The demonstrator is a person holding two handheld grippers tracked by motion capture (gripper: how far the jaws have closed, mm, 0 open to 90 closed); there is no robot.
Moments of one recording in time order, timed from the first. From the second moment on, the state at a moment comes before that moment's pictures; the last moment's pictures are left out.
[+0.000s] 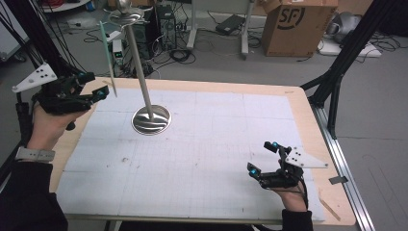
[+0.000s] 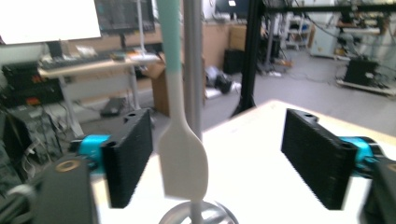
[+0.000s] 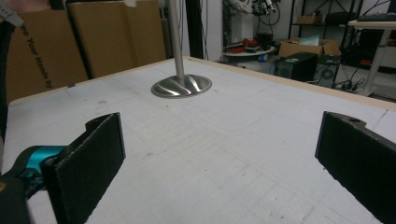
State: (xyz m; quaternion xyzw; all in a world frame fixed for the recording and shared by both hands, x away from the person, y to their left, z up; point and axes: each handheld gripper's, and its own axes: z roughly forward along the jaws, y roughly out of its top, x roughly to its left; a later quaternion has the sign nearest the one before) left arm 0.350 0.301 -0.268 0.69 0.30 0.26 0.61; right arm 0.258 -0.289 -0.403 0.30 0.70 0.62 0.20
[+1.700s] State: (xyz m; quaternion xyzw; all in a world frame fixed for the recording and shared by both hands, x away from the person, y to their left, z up) left arm 0.278 0.240 -0.418 0.71 0.27 0.20 0.62; right arm 0.258 -0.289 -0.405 0.29 0.70 0.62 0.20
